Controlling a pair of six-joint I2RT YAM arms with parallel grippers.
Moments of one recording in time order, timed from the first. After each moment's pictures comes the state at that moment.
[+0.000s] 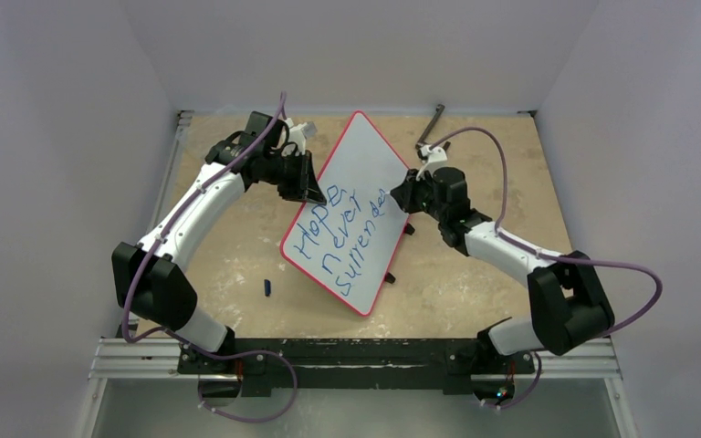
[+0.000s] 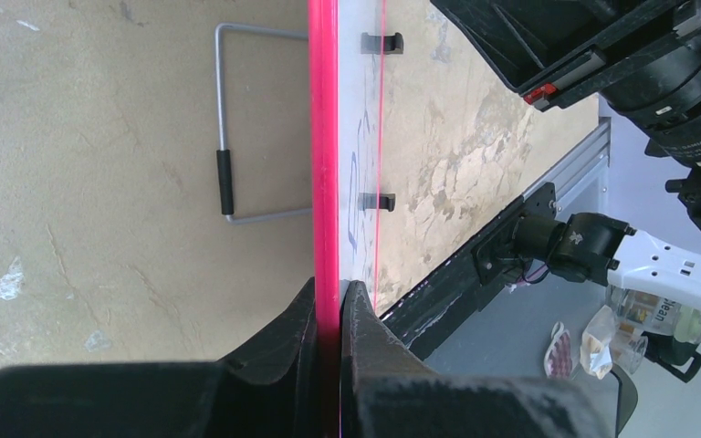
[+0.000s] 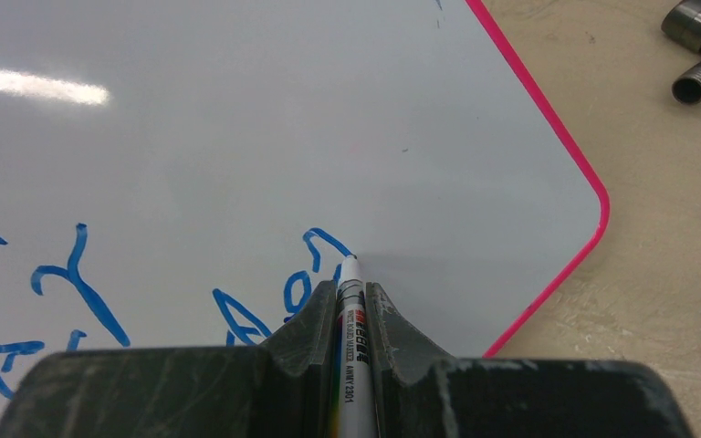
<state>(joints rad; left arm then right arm) -0.38 1.55 1.47 -0.85 0.52 -0.33 0.43 1.42 0.77 0.29 -0.11 0.31</state>
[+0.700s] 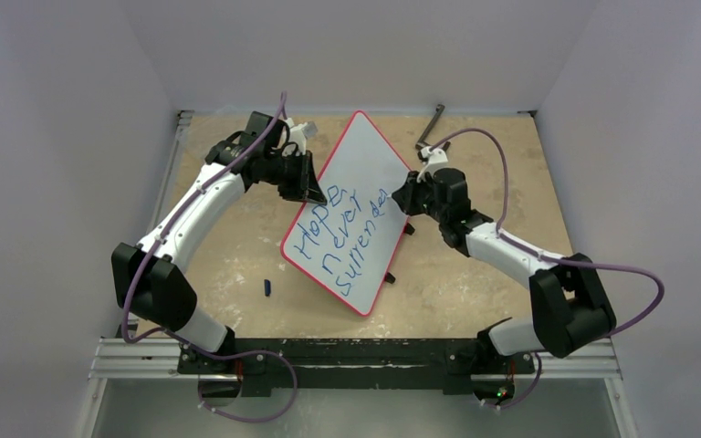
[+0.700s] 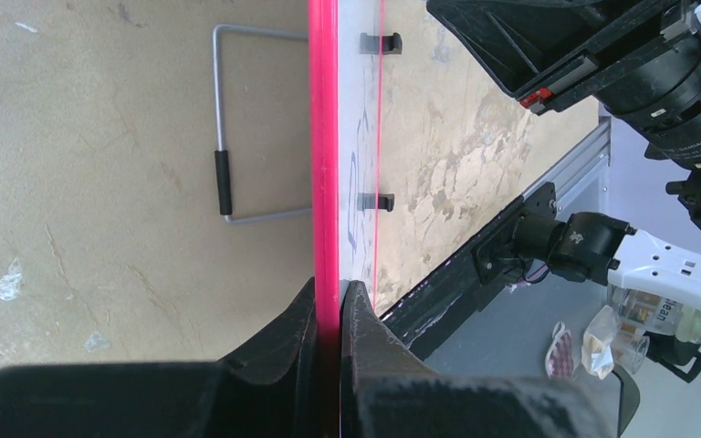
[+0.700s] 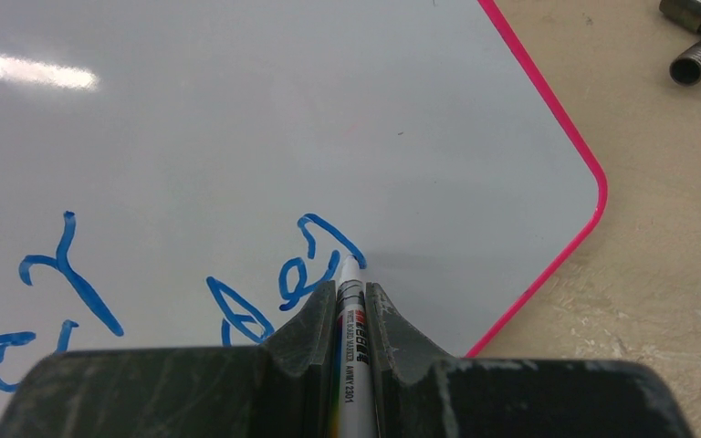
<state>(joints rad) -0.38 1.55 1.47 -0.85 0.52 -0.33 0.43 1.40 0.74 0.26 -0.10 0.31</state>
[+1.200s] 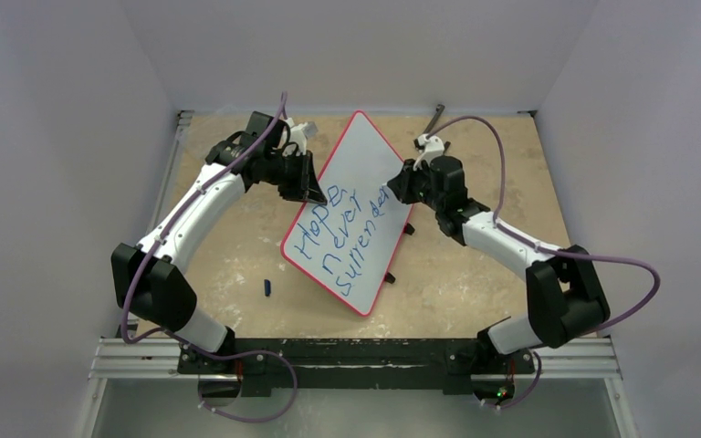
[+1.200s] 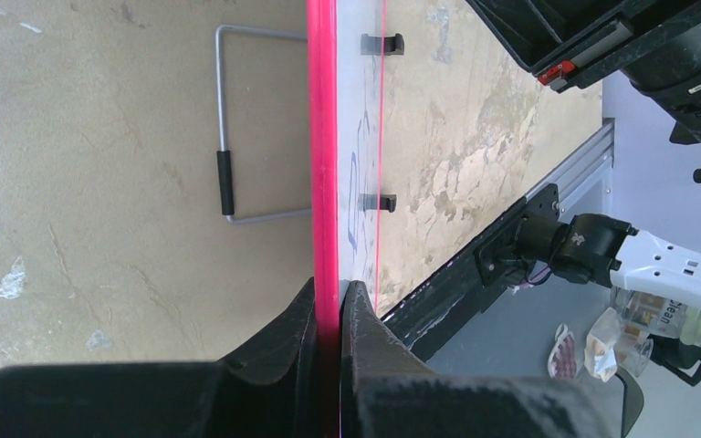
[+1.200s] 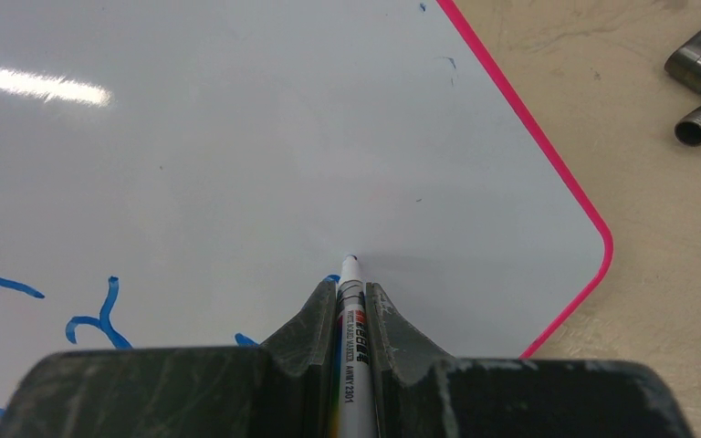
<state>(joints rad) -0.39 1.55 1.47 -0.86 0.51 -0.34 0.43 1.45 0.85 0.23 -0.12 0.31</state>
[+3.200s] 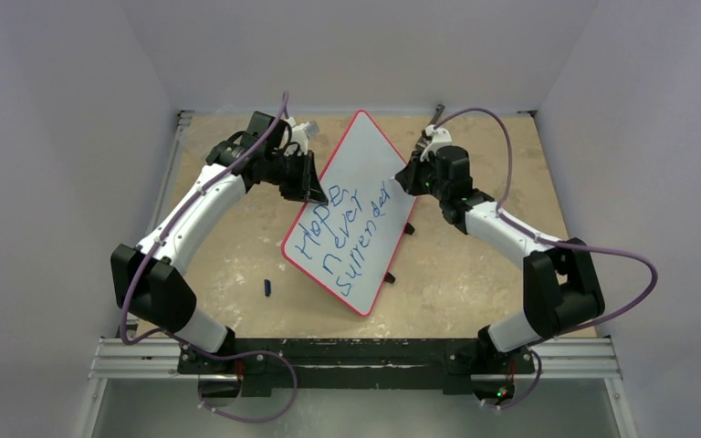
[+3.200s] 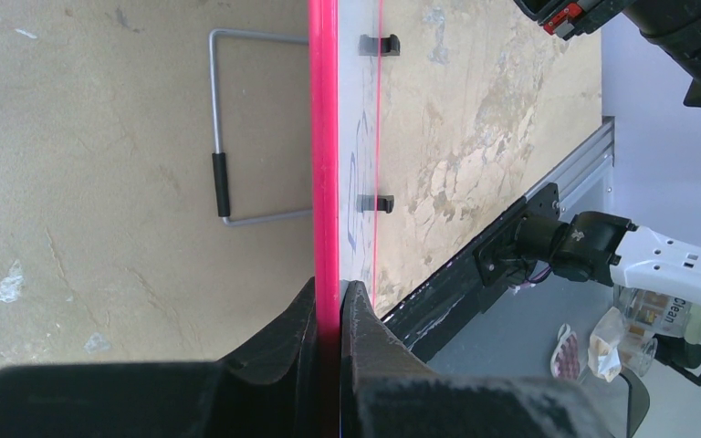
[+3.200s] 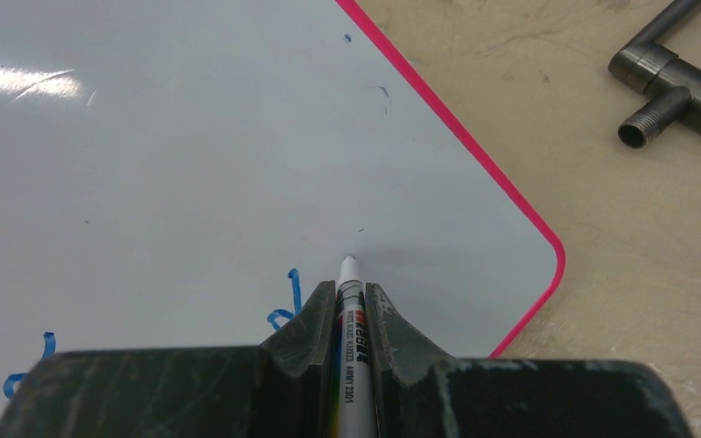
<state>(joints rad) -0.40 1.54 1.48 -0.85 0.50 -0.34 0.36 1.50 0.94 0.17 -0.12 0.31</state>
